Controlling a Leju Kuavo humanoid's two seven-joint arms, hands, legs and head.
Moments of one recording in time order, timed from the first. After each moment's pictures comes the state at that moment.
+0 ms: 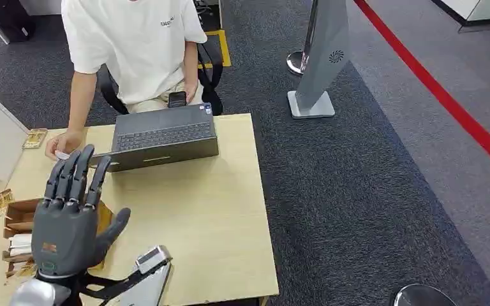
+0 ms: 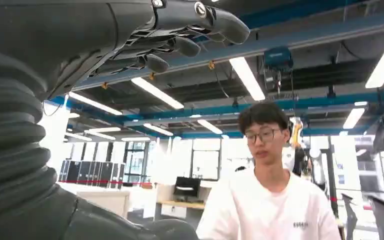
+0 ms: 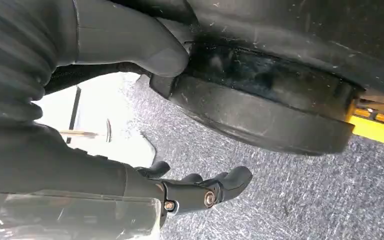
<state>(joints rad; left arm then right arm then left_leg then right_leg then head) 0.11 0.02 -0.29 -2.00 -1.51 0.18 -0.07 0.30 0.27 -0.09 -0.91 0.68 0.00 0.57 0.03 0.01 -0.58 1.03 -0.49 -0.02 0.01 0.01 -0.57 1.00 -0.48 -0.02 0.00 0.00</state>
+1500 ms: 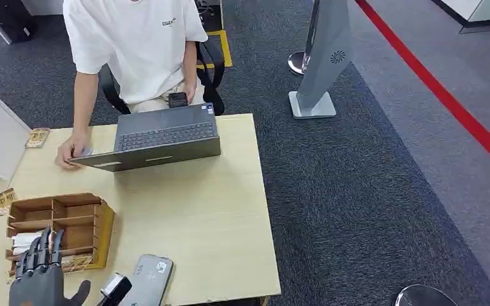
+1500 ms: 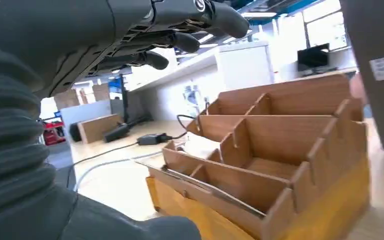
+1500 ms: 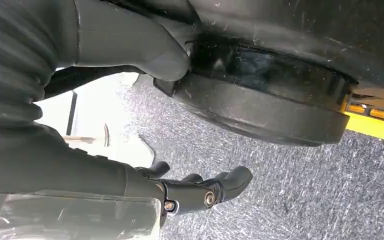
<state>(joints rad) 0.35 -0.23 0.19 -1.78 -1.55 0.19 -0.11 0.32 0.27 -0.07 -0.96 0.68 -0.03 0.60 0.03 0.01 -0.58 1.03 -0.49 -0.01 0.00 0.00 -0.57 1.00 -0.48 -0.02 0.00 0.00</state>
